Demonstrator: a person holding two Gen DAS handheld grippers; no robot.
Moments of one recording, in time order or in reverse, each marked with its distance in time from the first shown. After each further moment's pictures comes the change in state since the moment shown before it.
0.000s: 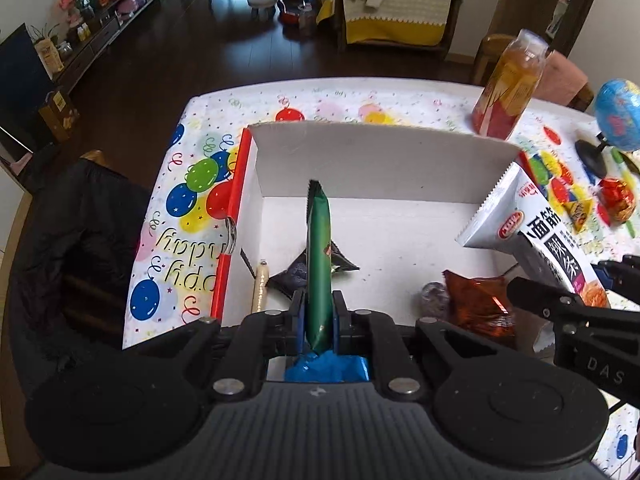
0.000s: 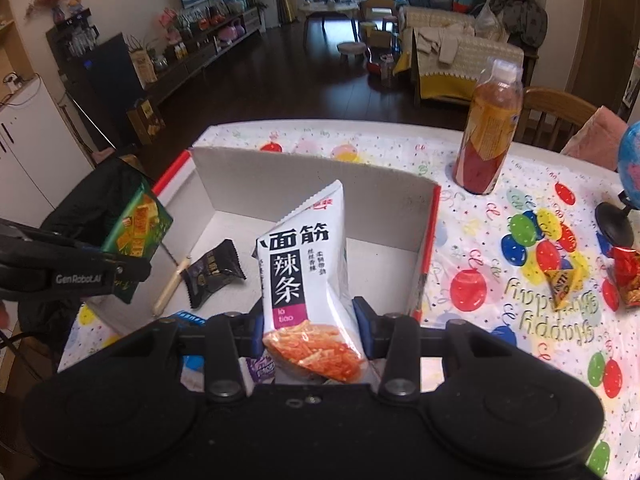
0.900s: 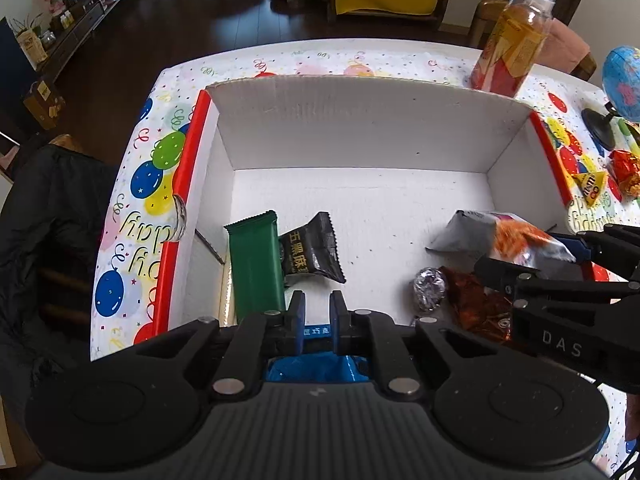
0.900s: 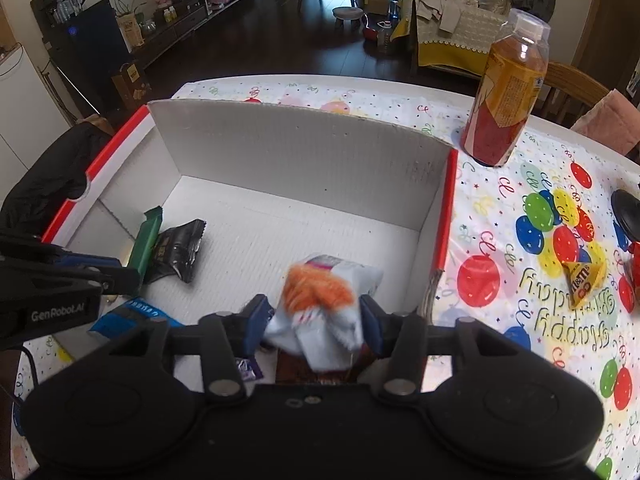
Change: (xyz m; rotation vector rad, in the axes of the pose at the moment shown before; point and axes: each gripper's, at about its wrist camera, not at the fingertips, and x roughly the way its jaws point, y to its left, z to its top) left arm 0.037 -0.019 -0.003 0.028 0.071 -0.011; right arm 0.047 -0.007 0.000 -0.019 0.100 -0.028
